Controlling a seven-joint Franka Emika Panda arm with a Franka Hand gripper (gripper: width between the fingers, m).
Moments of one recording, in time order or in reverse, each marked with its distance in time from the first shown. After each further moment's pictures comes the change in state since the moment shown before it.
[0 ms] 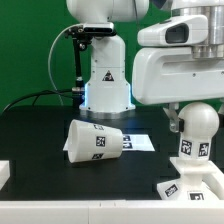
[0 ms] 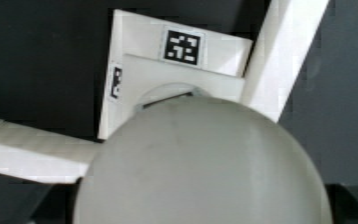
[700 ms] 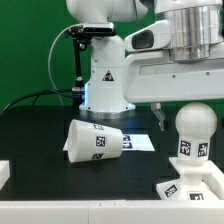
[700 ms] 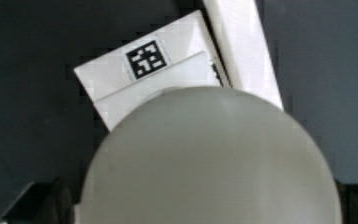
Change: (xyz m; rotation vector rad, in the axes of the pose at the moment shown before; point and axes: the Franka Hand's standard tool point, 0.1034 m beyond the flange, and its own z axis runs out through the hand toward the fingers) arm 0.000 0.008 0.000 0.087 0.005 0.489
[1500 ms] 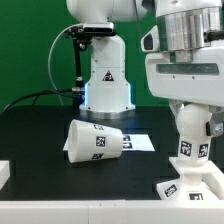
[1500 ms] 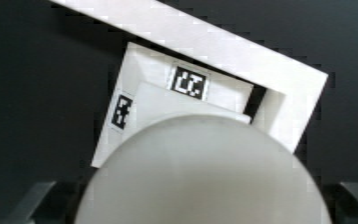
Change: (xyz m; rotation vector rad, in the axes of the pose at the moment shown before) arm -0.003 -0.004 0.003 0.028 0.000 0.889
